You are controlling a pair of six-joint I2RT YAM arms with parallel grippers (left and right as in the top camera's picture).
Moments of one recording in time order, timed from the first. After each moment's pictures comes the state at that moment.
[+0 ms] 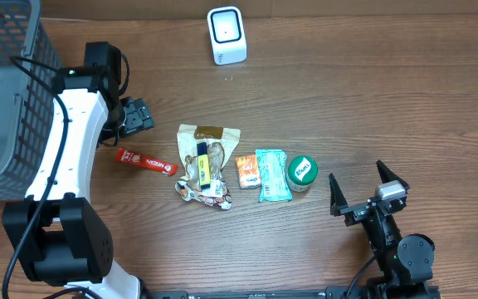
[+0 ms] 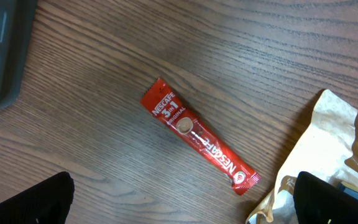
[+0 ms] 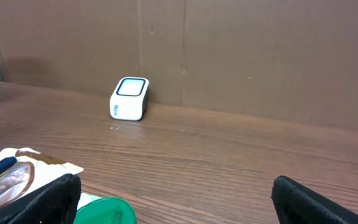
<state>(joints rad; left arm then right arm) 0.03 1.79 1.54 -1.19 -0.14 -0.42 0.14 0.01 0.02 -0.02 -0.13 -0.03</state>
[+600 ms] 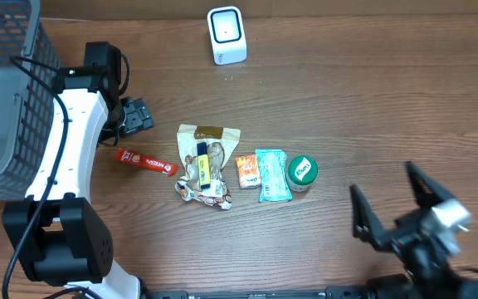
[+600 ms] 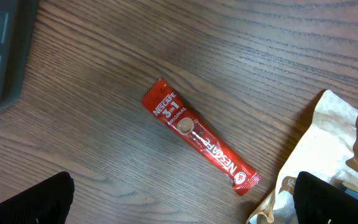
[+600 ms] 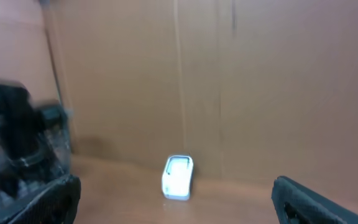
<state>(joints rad) 0.03 1.79 1.54 -1.19 -0.15 -0.42 0.14 0.08 0.58 -0.29 -0.26 0.13</state>
